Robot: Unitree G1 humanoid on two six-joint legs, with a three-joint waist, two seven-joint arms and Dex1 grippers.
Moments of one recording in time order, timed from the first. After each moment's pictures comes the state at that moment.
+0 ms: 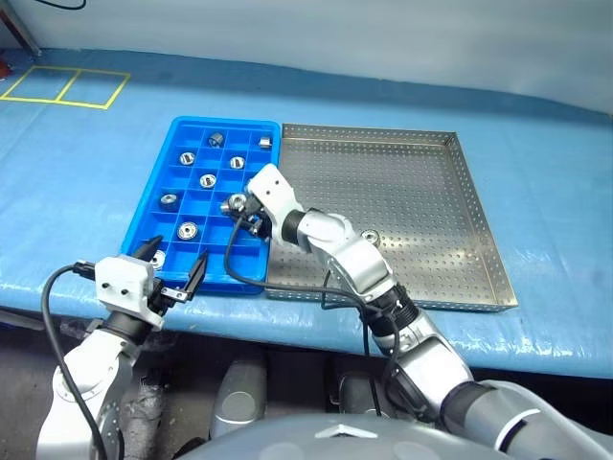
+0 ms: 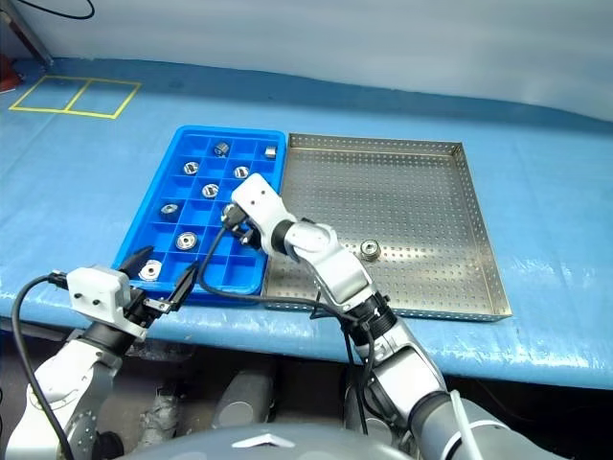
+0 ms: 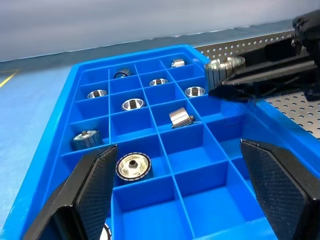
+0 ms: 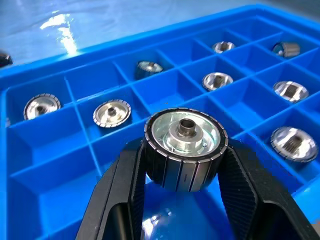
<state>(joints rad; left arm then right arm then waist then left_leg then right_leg) 0.44 0.33 0.22 -0.67 -0.29 0.28 -0.36 -0.55 0.03 0.45 0.09 0.07 0.58 0.46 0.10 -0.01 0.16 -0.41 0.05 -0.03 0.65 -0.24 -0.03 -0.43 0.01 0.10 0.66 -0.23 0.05</state>
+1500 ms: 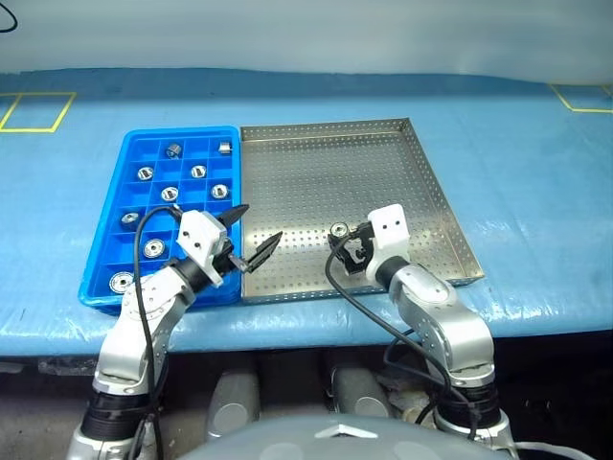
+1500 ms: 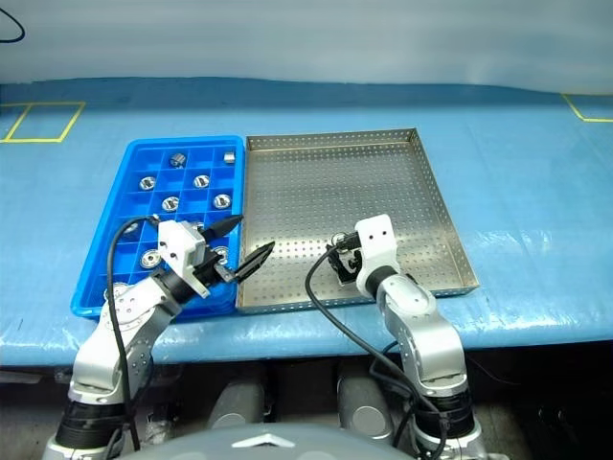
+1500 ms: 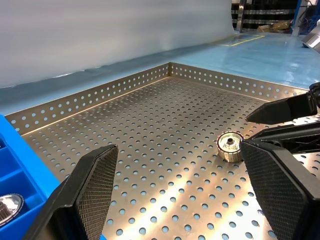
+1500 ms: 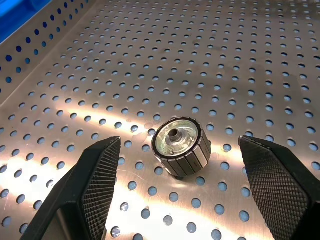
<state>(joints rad) 0.03 0.38 -0.03 -0.42 -0.32 0.30 -0.58 -0.08 -0.10 0.11 -0.48 0.11 0.88 0.21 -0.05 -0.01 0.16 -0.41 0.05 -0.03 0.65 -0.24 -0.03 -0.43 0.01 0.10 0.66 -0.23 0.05</state>
